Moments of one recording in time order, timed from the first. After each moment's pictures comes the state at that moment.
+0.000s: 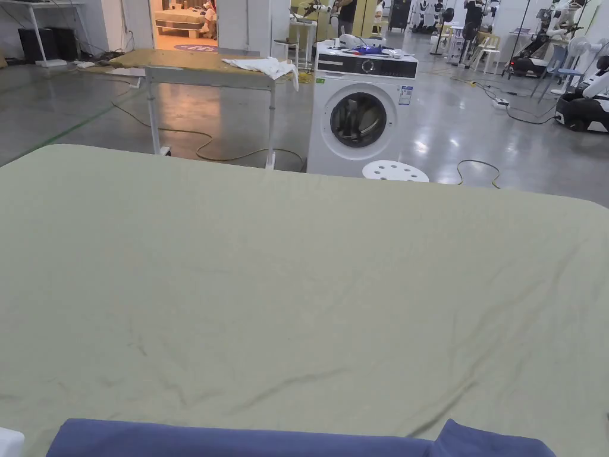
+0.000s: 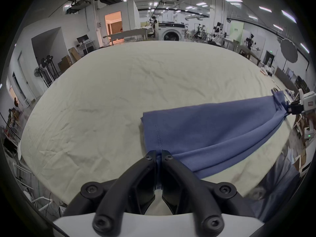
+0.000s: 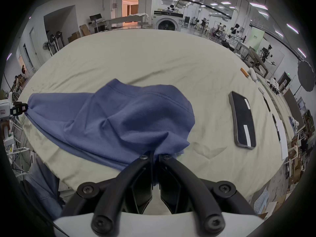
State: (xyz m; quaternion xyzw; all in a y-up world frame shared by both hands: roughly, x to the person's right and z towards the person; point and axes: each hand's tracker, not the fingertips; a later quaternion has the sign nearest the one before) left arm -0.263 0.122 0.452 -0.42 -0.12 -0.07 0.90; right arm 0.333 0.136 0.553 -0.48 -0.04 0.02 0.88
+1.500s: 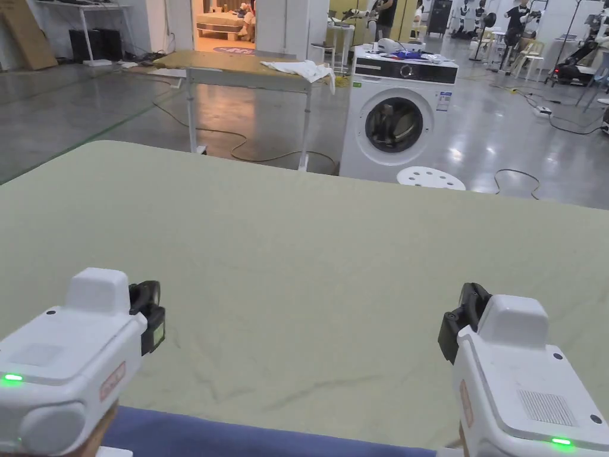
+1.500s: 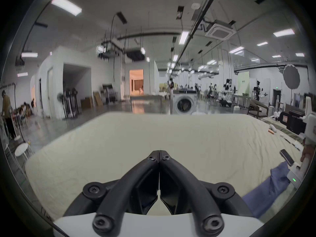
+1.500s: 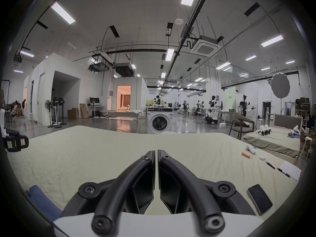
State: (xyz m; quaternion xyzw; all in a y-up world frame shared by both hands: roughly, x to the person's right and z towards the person) left arm -0.205 0.222 0.412 -0.15 -0.06 0.01 0.99; right arm 0.184 0.227 0.454 -0.04 -0.10 0.02 0.99
